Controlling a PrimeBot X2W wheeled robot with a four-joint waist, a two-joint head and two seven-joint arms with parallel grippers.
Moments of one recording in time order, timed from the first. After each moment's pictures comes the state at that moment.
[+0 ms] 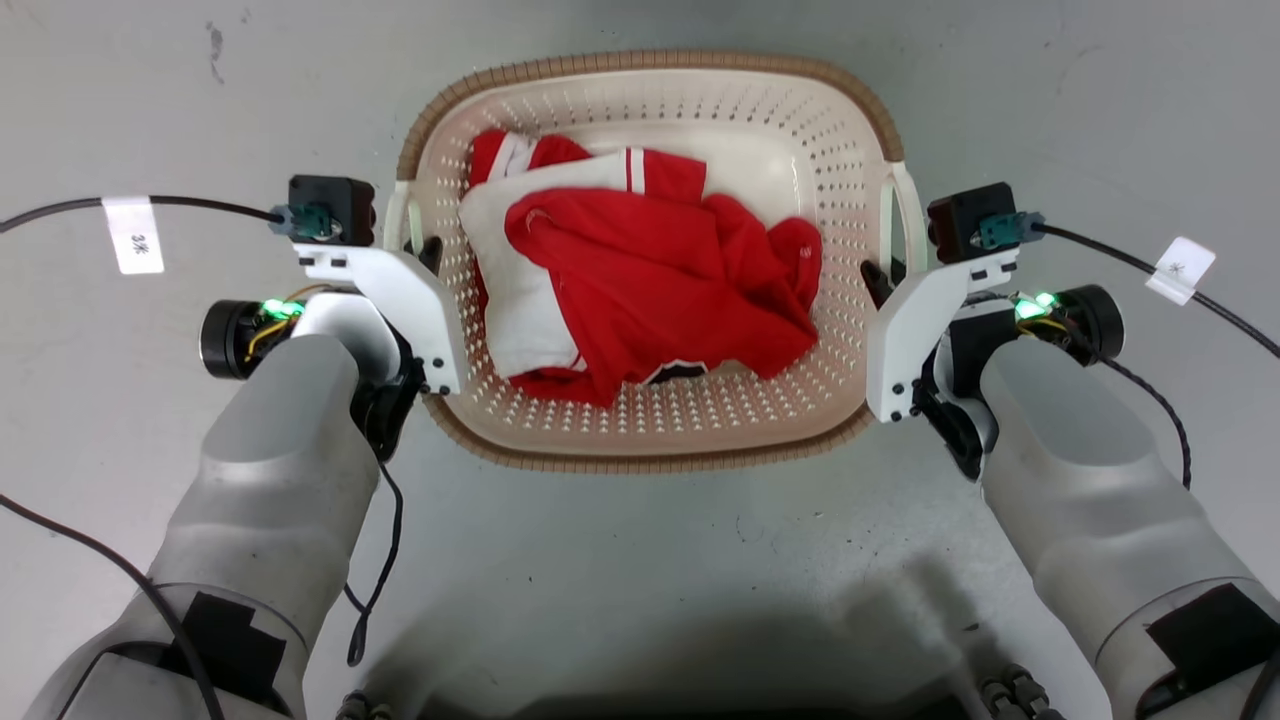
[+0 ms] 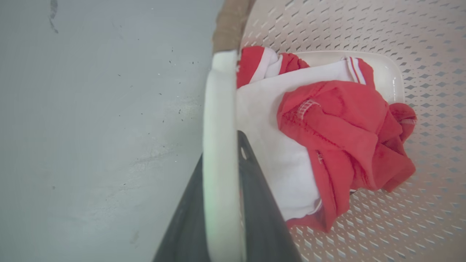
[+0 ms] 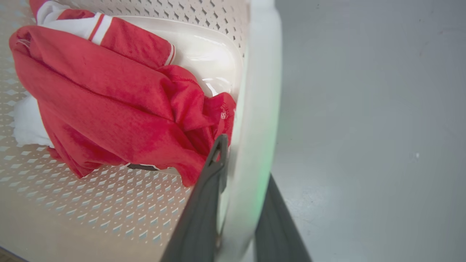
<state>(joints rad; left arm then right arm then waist) -0.99 0.18 -0.50 1.16 -0.60 -0.13 -0.04 -0.97 -0.06 0.48 1.19 0.41 0.13 -0.03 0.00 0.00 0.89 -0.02</state>
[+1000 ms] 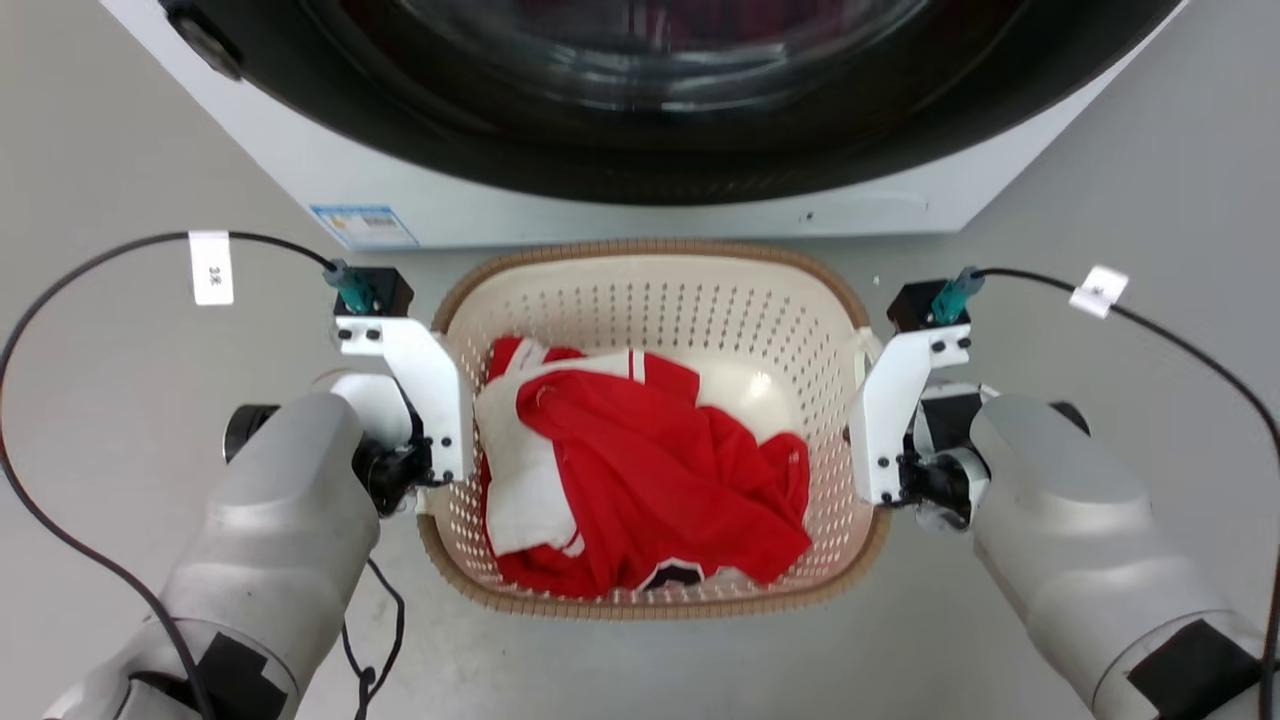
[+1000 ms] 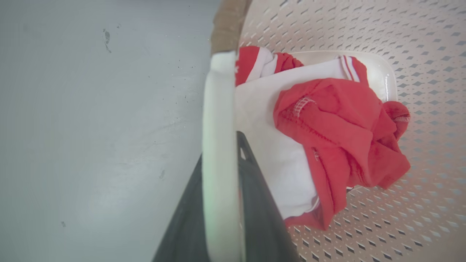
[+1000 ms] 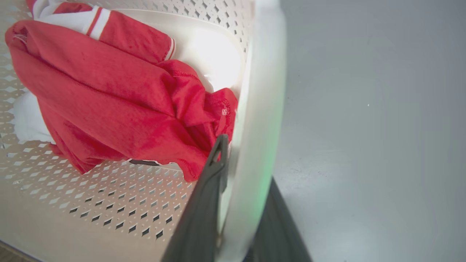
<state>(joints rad) -0.94 0.22 -0.75 1.17 -0.88 -0.12 0.35 -0.92 -0.07 0.69 1.21 0.74 0.12 0.41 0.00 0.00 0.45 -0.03</state>
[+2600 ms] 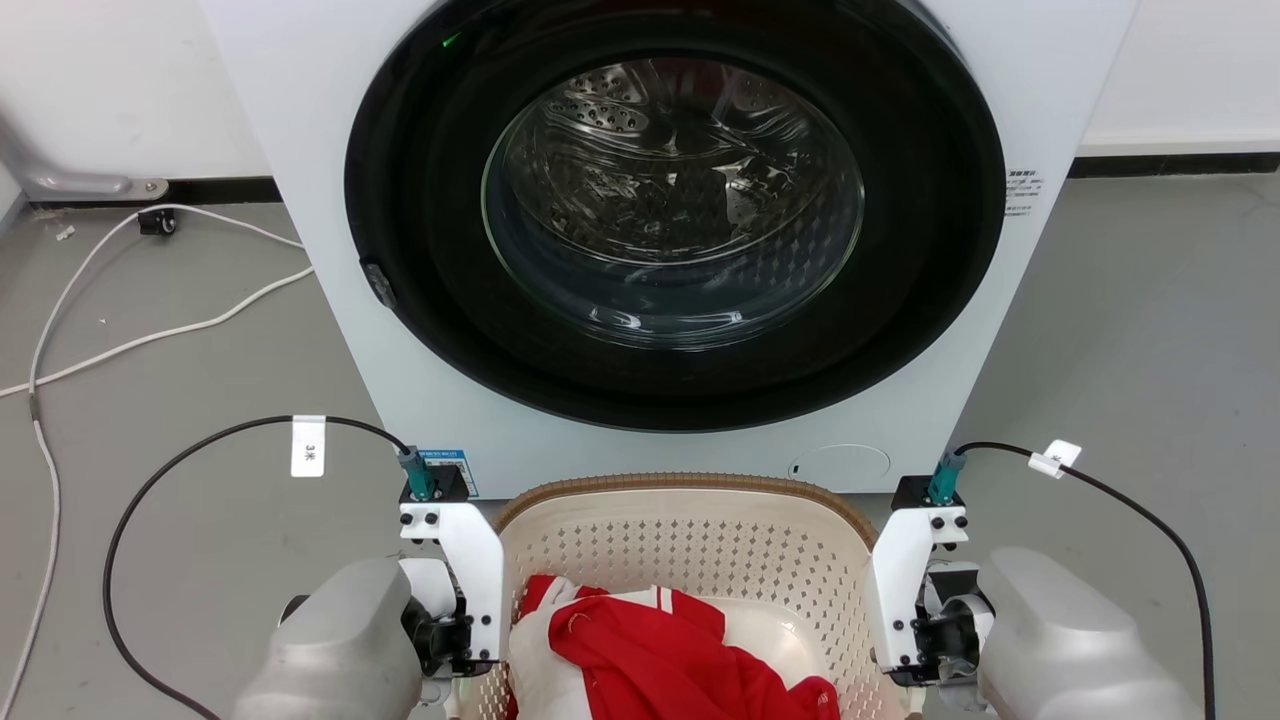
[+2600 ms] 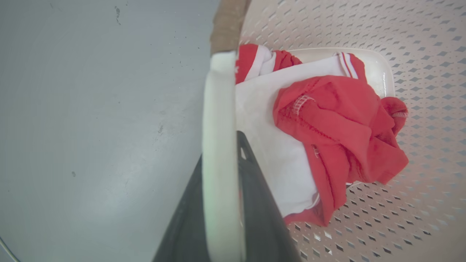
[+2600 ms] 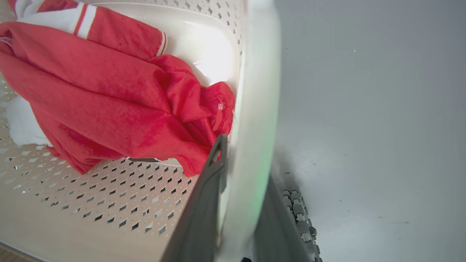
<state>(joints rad) -0.73 0.15 -0.90 1.24 -1.03 -0.12 0.50 -0.73 -0.06 0.74 1.29 0.85 0.12 0.64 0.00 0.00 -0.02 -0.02</state>
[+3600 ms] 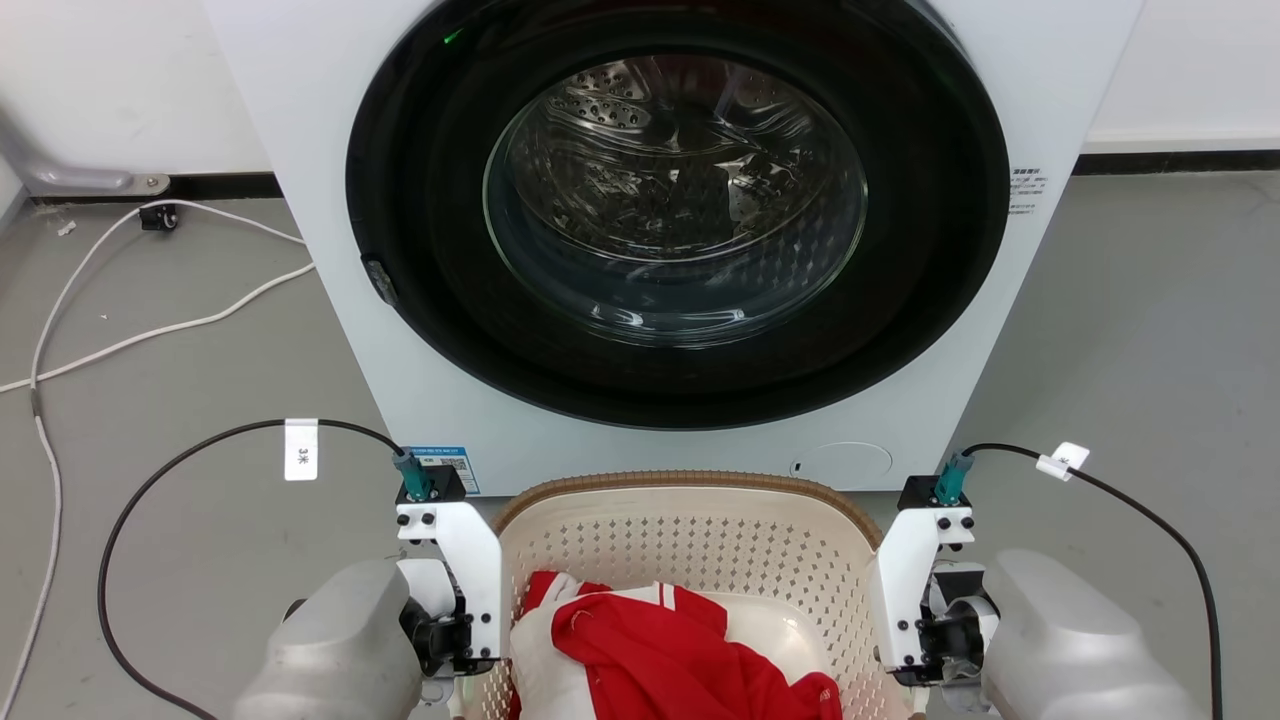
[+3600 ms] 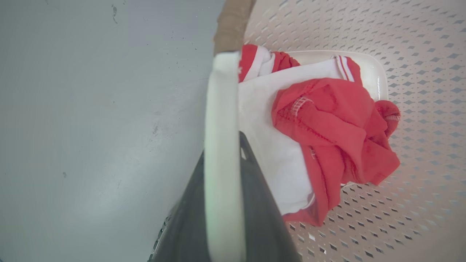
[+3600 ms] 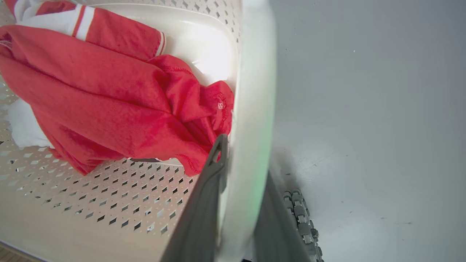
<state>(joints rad) -0.74 0.15 -0.92 1.25 -1.08 -0.12 0.47 -0.72 -0.06 0.67 1.29 0.79 0.12 0.63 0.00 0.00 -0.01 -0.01</state>
